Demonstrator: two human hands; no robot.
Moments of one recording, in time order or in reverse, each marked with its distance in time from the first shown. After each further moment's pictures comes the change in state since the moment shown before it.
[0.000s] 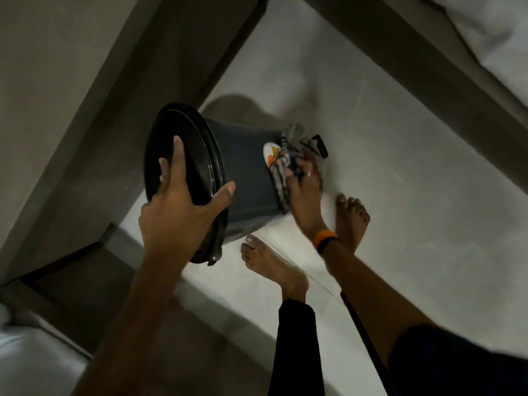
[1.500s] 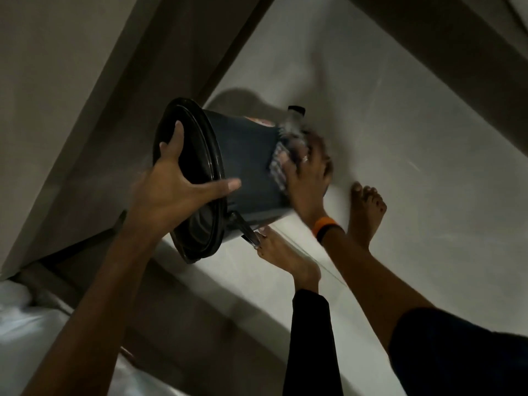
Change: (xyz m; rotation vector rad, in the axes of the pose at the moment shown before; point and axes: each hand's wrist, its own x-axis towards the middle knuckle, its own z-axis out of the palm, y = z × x) left_hand 0.025 -0.038 -0.029 -0.144 -0.144 -0.030; right_hand -0.004 0.004 0.032 -0.371 0.029 -0.090
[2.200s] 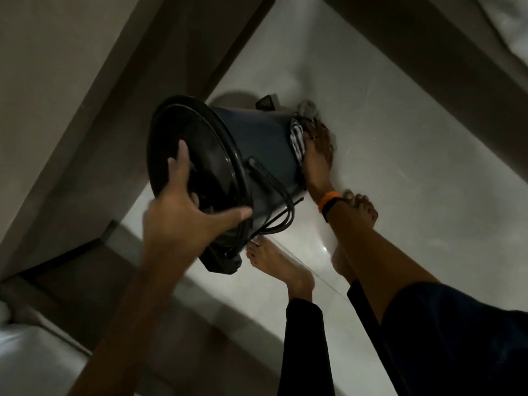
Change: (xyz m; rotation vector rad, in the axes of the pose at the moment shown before) left_hand -0.031 0.008 0.022 -0.143 0.076 0.009; right_hand 0.056 -0.007 -0.027 0.235 -0.050 0.187
